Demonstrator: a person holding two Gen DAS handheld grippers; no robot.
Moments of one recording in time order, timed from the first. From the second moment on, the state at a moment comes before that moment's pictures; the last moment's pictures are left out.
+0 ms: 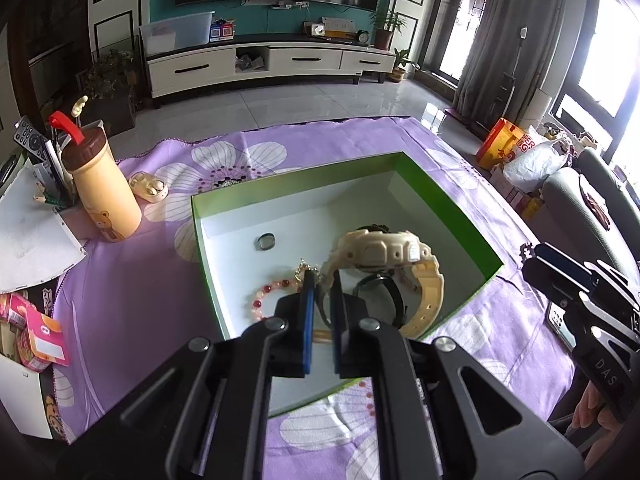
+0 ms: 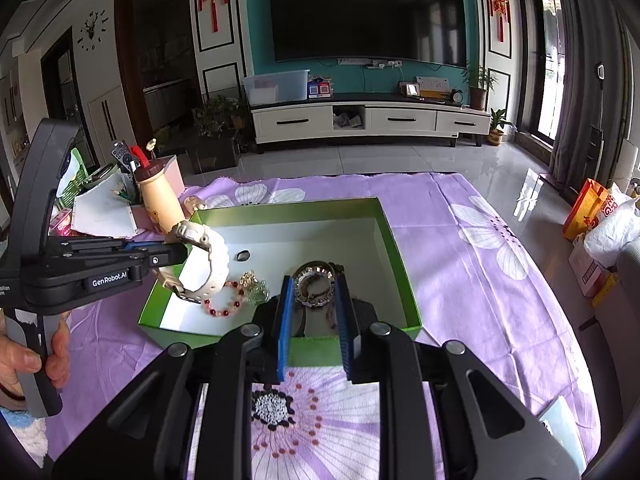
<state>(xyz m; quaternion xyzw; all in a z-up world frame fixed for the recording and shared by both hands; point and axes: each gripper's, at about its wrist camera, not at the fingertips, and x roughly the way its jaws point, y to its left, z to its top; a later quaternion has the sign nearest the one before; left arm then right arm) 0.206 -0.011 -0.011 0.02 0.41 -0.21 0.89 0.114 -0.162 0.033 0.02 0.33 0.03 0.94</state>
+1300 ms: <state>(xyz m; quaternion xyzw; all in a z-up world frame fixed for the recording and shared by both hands) 0.297 -0.025 -0.056 0.02 0.48 -0.17 0.86 0.214 -0.165 -0.011 0.03 0.40 0.04 0.92</state>
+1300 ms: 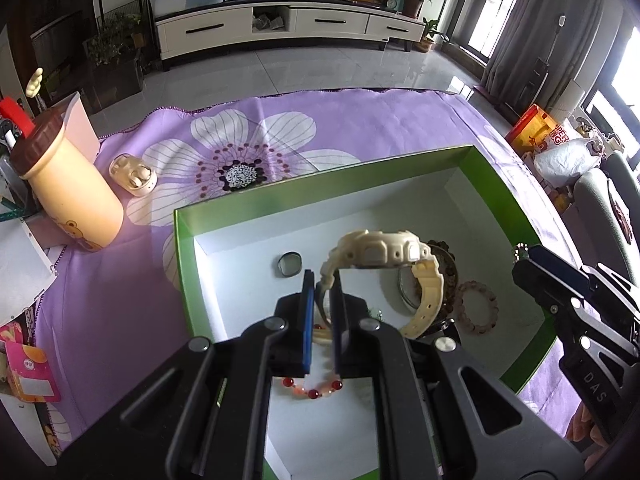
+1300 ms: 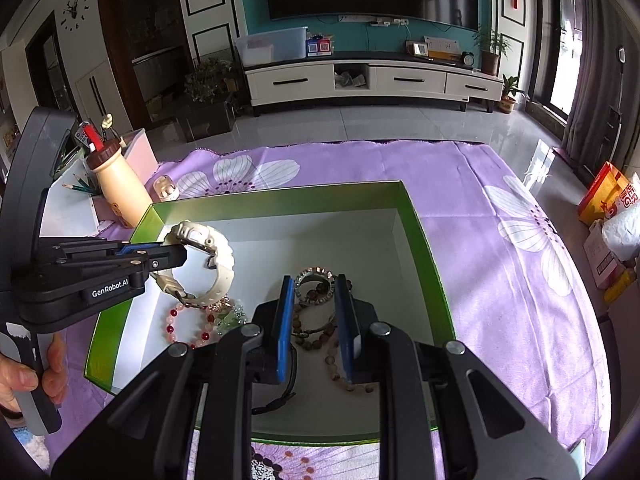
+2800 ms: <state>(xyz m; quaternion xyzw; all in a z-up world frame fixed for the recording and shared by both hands) 0.321 -0.046 -0.082 0.04 0.53 -0.14 0.84 0.249 -0.178 -0.033 0.04 0.45 0.03 0.89</state>
